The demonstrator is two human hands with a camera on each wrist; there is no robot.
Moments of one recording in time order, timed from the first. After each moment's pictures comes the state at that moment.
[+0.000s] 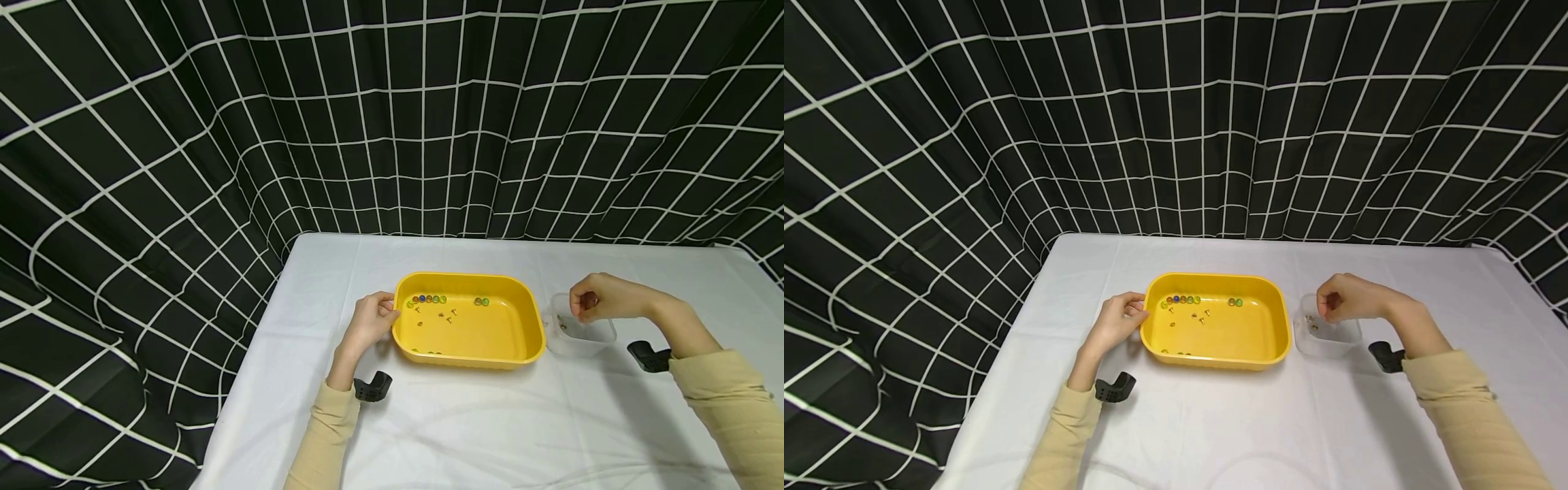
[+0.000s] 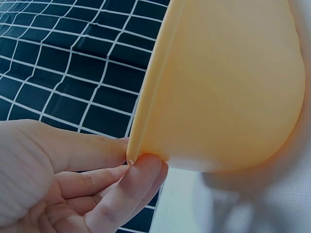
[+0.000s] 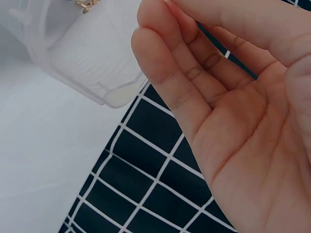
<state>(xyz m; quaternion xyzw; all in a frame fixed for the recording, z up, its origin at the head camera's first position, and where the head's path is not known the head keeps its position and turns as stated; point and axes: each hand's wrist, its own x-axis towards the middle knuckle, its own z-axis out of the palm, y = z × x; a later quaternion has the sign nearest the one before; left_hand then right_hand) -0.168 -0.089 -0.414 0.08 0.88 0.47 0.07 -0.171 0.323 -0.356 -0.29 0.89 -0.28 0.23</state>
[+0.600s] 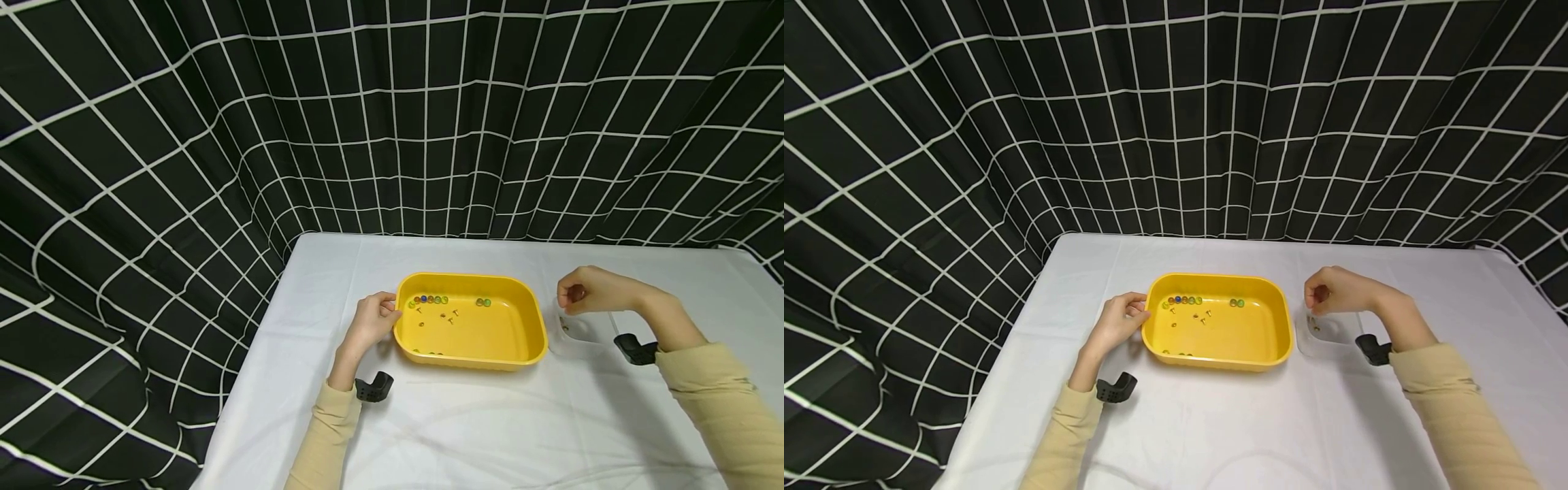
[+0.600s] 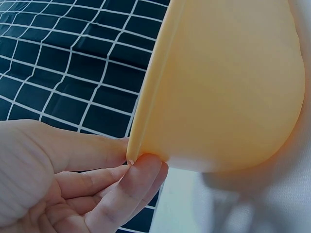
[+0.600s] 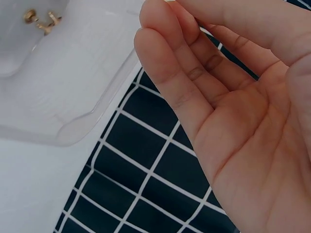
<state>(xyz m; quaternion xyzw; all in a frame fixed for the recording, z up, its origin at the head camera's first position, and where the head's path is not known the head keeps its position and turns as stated) -0.168 -0.090 -0.415 0.08 0.88 0.46 0.07 -0.181 0.302 -0.349 -0.28 0.89 -0.28 0.22</state>
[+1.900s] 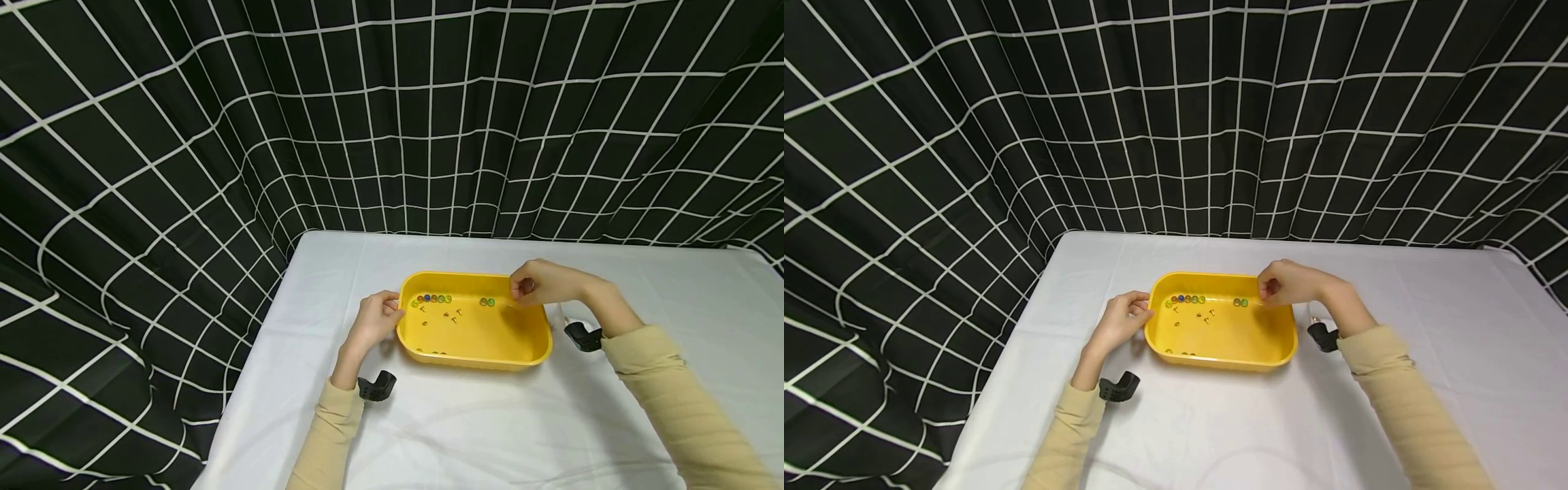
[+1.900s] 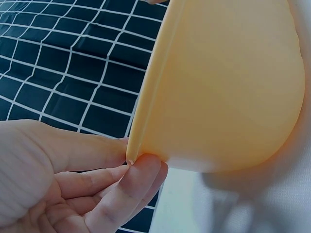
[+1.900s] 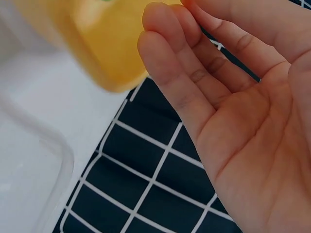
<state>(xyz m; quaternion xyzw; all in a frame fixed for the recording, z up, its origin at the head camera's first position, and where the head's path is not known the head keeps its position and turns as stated) -0.170 -0.090 -0.418 0.09 0.88 0.47 0.06 -0.210 0.235 -0.355 -0.33 0.89 -0.25 0.20</state>
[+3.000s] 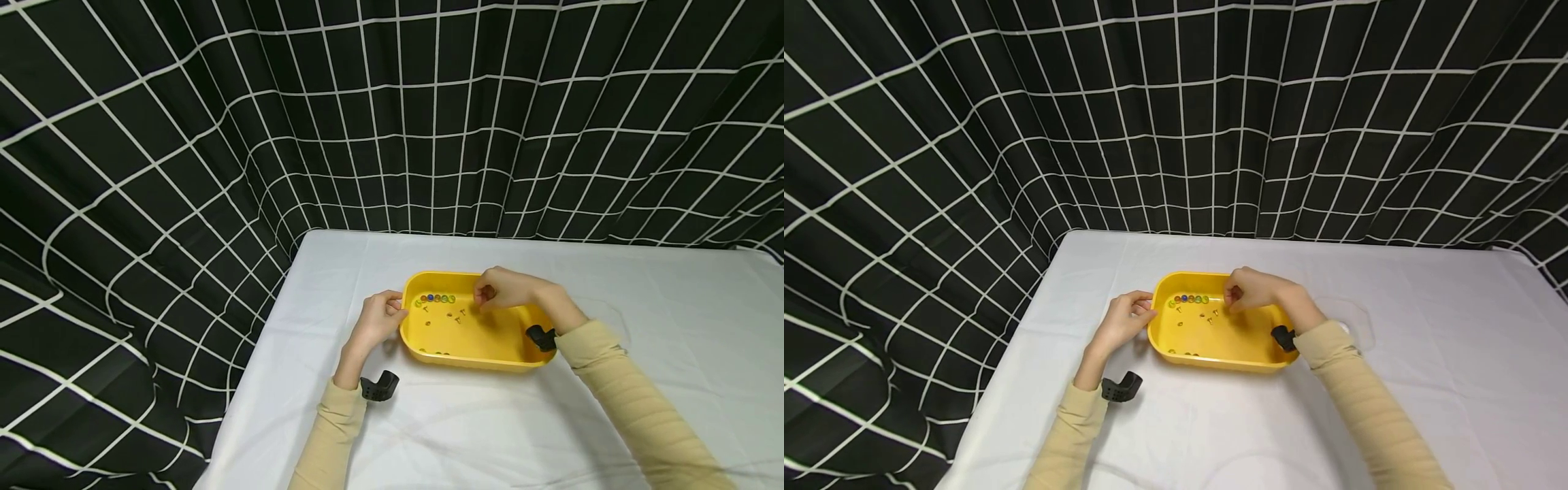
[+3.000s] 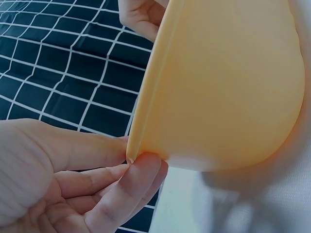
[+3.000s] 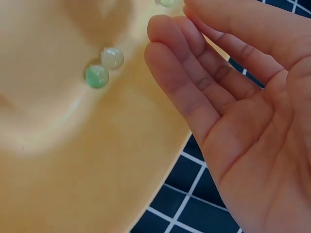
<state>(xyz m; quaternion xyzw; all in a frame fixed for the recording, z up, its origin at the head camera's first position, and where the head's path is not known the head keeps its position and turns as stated) -0.170 -0.090 -0.416 0.08 0.87 0.48 0.07 -0.227 0.181 -0.386 -0.37 0.86 -0.26 0.22</state>
